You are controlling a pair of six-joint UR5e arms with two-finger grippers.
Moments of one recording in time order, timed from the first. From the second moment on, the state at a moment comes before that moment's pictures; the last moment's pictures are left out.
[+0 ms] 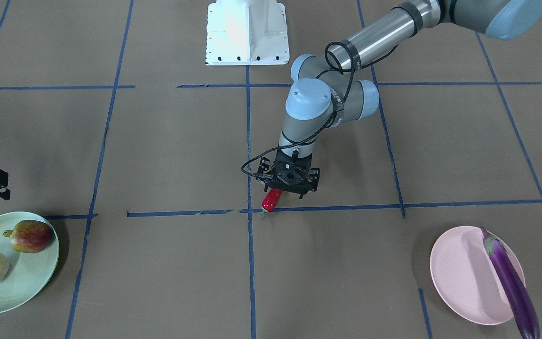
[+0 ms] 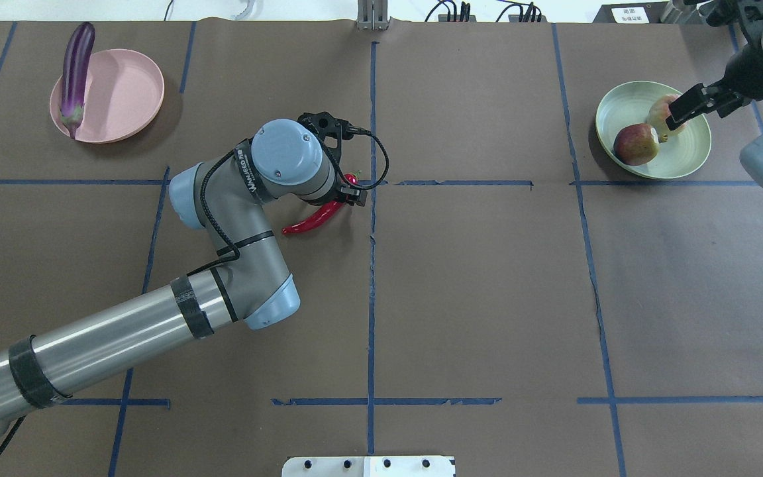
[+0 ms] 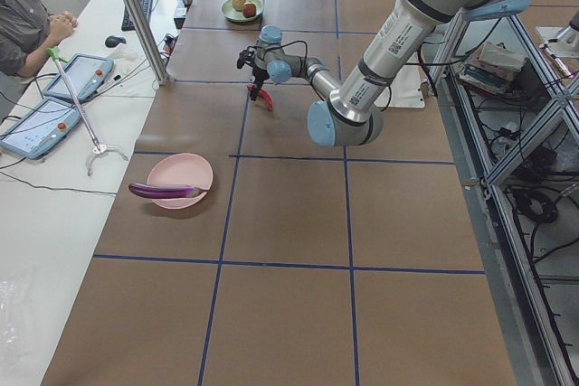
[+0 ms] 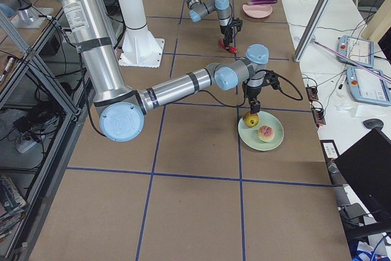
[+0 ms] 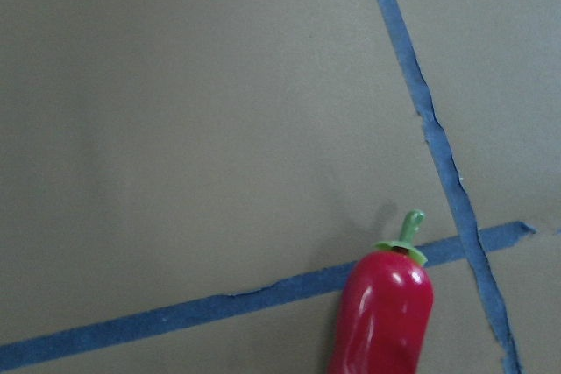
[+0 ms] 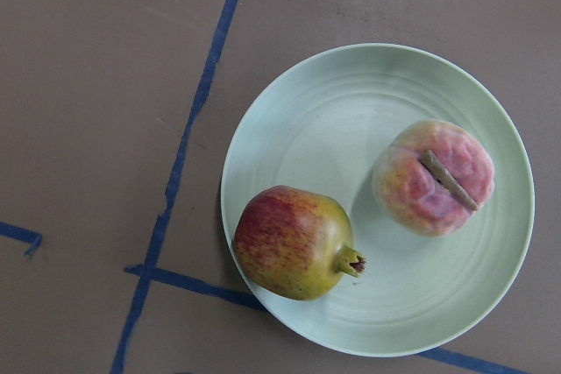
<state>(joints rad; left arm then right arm) -0.57 -2.40 -1.24 -1.98 -1.72 -0.97 1.20 -1.26 1.62 -1.46 2.24 0.33</state>
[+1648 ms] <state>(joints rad) -1.04 -2.31 -0.99 -1.93 -1.89 -1.06 1.17 -1.26 1.62 -1.45 2.24 0.34</state>
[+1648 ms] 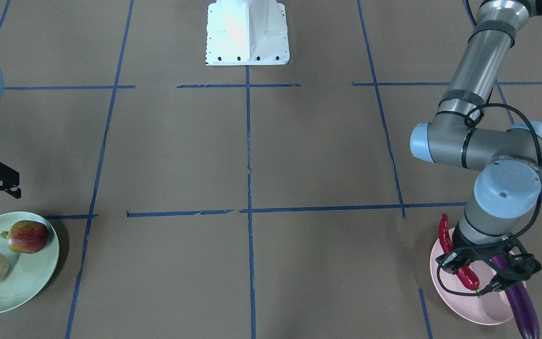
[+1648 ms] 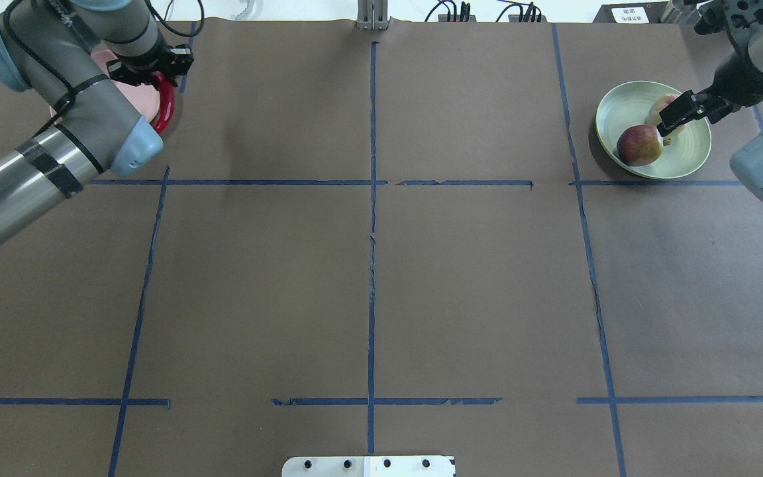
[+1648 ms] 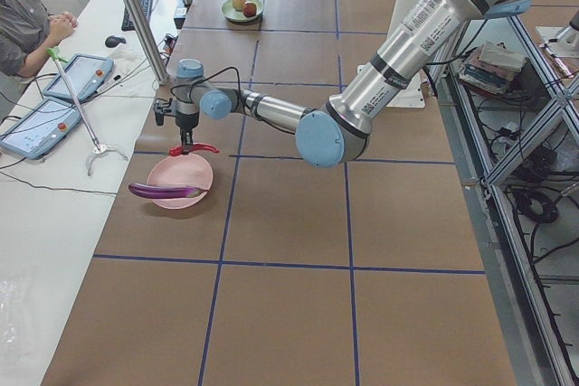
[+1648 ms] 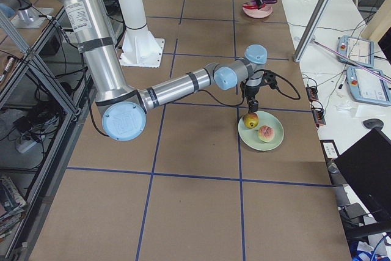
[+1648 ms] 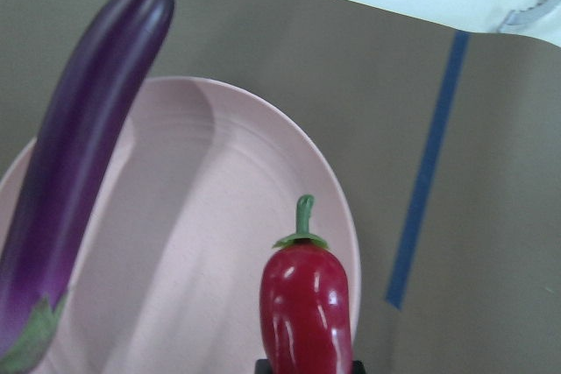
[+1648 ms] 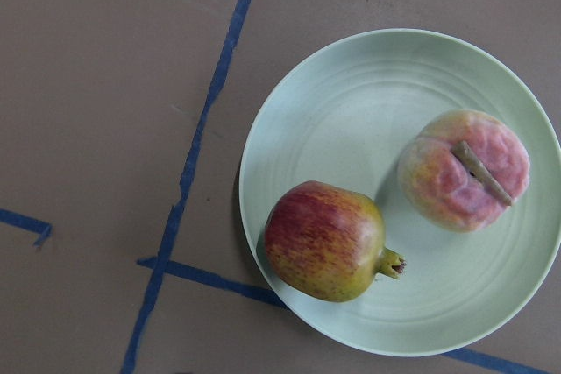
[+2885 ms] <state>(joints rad) -1.37 -2.01 -1.19 -1.89 -2.24 -0.24 1.22 -1.37 1.71 -1.46 2.30 0.30</state>
